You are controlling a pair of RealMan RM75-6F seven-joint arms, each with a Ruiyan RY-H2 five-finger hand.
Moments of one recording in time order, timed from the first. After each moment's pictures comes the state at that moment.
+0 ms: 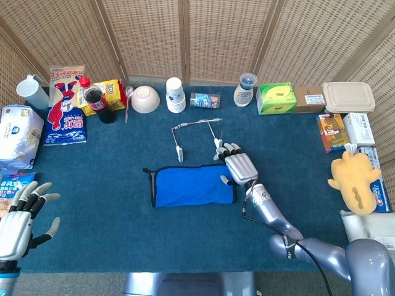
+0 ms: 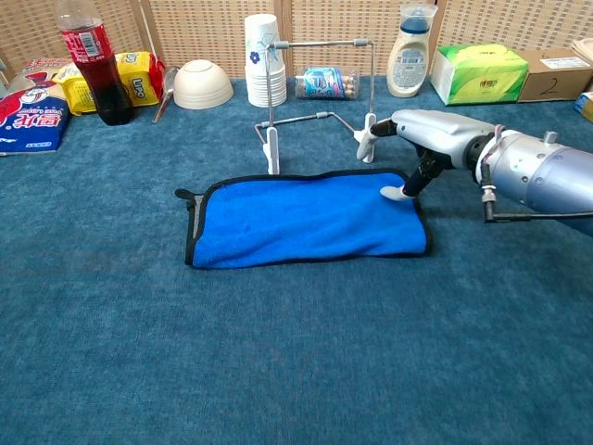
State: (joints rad) left arm -0.01 -1.12 0.02 -1.87 1.60 1.56 0.05; right arm 0.79 -1.72 0.22 -1.17 -1.19 0.86 -0.11
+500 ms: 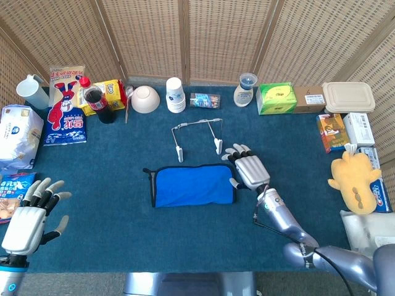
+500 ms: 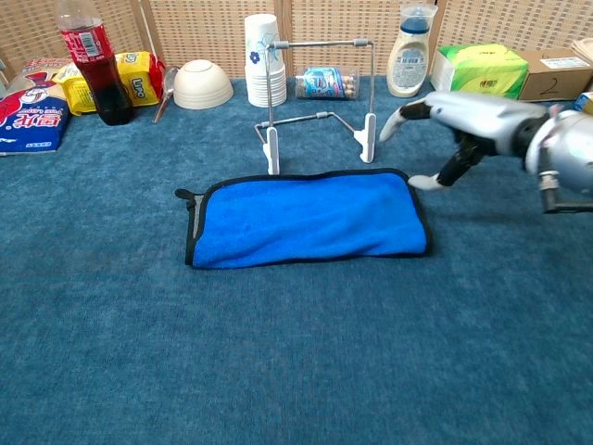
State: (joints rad) left arm -0.06 -1.13 0.01 -1.85 1.63 1.50 0.19; right arm 0.71 -1.55 0.20 -1.40 -1.19 0.94 -0.16
